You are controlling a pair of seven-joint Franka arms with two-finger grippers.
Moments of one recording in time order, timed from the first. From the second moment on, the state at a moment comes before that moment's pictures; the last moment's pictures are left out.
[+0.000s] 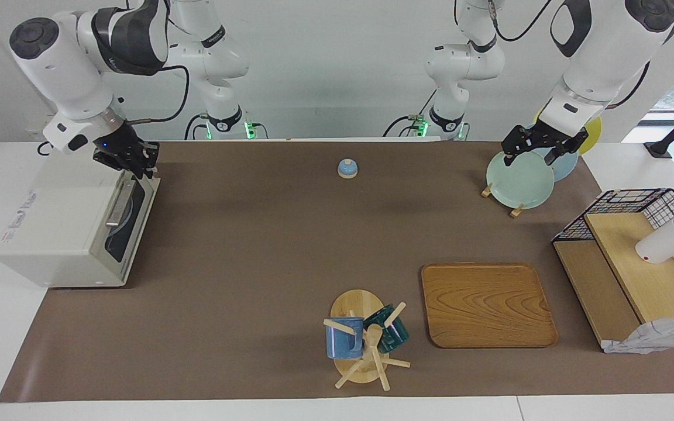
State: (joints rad) left arm -0.10 -0.03 -0.01 -1.65 -0.03 1.55 -0.06; right arm -0.05 -0.10 -0.08 -1.94 -0.03 1.77 -0.17
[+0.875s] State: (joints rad) left arm -0.10 -0.03 -0.01 -1.65 -0.03 1.55 -0.06; right arm -0.12 -0.07 -0.08 -2.04 -0.07 1.92 -0.26
